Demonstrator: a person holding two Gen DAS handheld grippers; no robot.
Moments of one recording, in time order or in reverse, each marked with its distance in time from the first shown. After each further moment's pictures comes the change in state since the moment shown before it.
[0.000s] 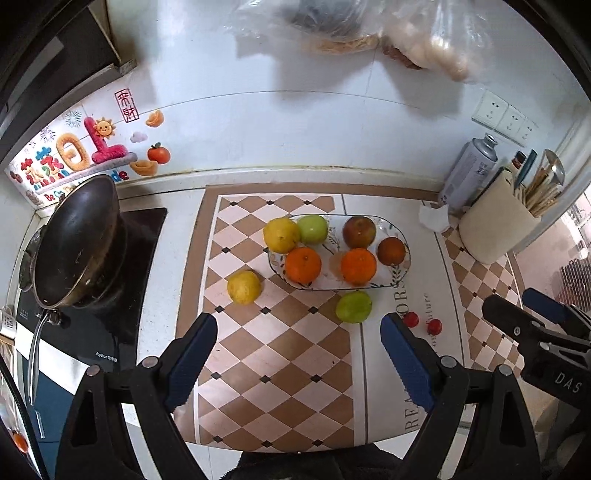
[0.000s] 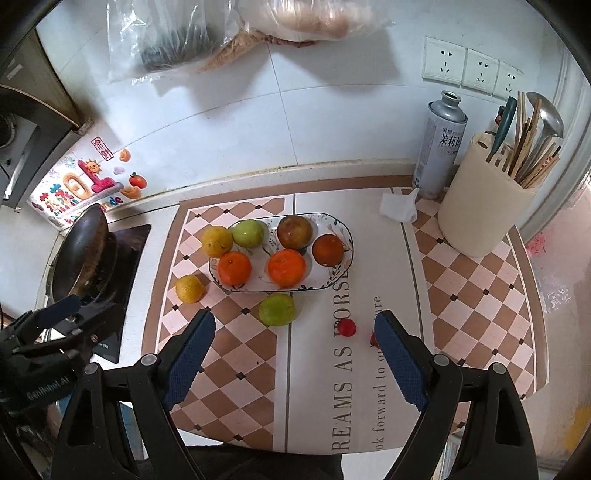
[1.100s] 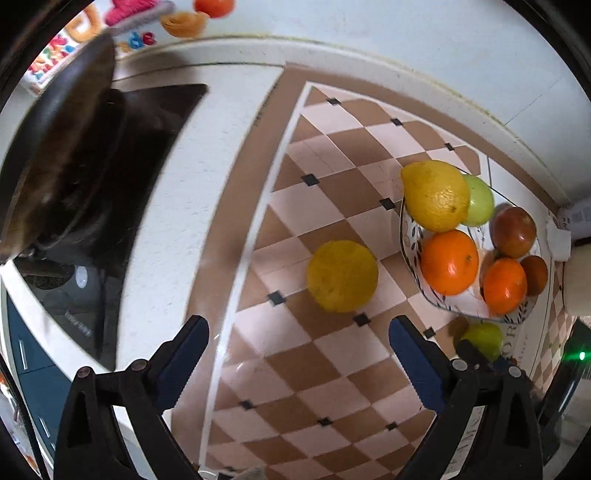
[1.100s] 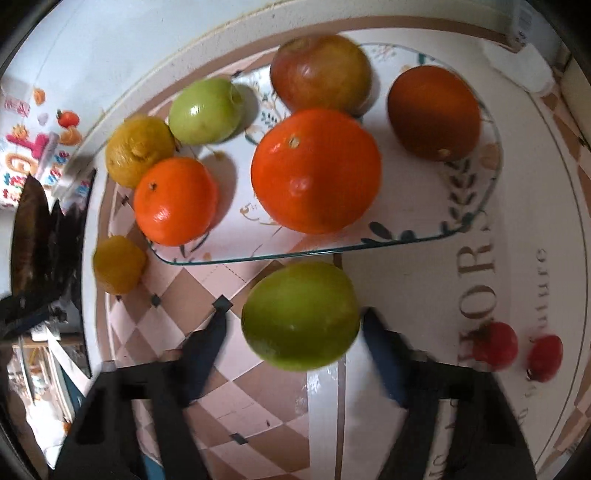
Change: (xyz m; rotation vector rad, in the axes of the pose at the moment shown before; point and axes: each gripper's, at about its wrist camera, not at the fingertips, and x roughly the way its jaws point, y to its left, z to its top) left arm 0.206 0.127 0.021 -0.291 0.335 0.139; right arm 0.301 0.012 -0.031 0.104 0.359 0.107
